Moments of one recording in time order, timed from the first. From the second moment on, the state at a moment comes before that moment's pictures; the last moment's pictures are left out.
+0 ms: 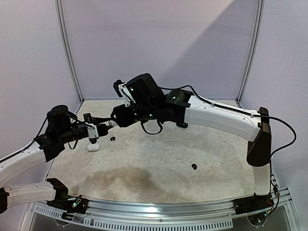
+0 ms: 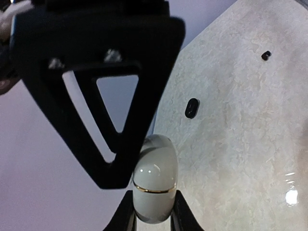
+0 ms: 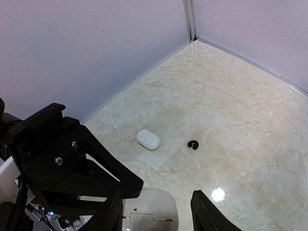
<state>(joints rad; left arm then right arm) -0.48 0.88 0.55 0.15 0.47 1.11 1.17 2.10 2.10 -0.51 0.12 0.36</state>
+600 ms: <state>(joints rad) -0.46 1.18 0.73 -0.12 0.63 -0.05 0.68 1.88 1.84 -0.68 0.00 0.26</state>
